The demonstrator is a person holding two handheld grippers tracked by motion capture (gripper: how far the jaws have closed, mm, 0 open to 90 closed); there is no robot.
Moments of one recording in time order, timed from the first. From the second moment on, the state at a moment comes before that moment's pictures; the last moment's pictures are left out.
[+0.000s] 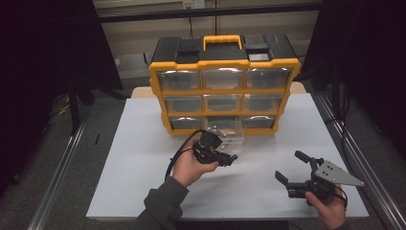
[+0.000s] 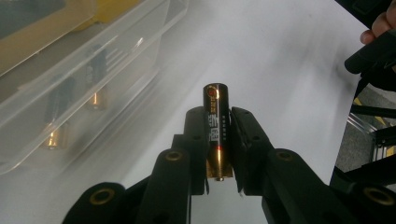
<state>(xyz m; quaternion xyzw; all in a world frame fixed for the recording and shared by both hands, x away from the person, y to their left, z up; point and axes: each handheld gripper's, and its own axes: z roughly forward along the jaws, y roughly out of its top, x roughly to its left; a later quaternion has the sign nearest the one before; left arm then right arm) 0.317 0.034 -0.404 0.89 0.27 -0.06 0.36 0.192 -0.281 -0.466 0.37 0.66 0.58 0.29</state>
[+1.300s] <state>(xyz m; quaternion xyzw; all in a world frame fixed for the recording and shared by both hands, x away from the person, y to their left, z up) 0.346 0.041 -0.362 0.89 0.28 -0.03 0.36 0.193 -0.280 -0.465 0.36 0.67 0.58 0.29</state>
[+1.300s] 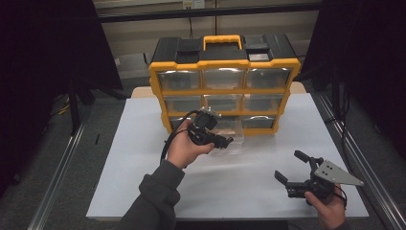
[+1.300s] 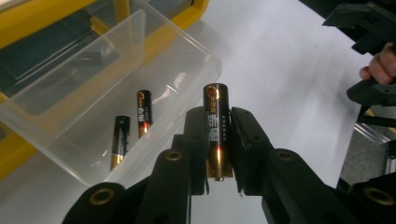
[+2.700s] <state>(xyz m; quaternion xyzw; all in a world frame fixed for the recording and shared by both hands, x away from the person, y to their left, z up) 0.388 0.053 -0.370 0.88 0.32 0.02 0.36 0.193 -0.280 -0.463 0.36 0.66 0.59 0.29</state>
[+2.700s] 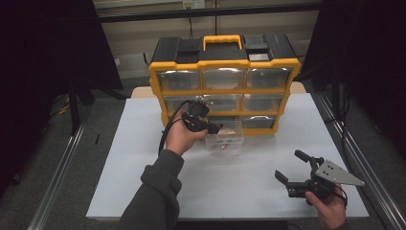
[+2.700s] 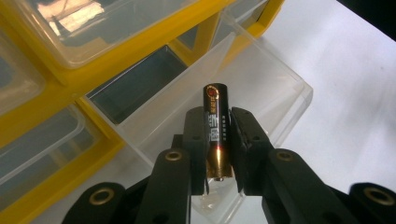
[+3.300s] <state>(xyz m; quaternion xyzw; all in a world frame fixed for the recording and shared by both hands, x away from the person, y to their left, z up) 0.395 0.049 -0.378 0.88 0.31 0.03 0.35 0.192 -0.281 -0.463 0.36 0.66 0.59 0.29</state>
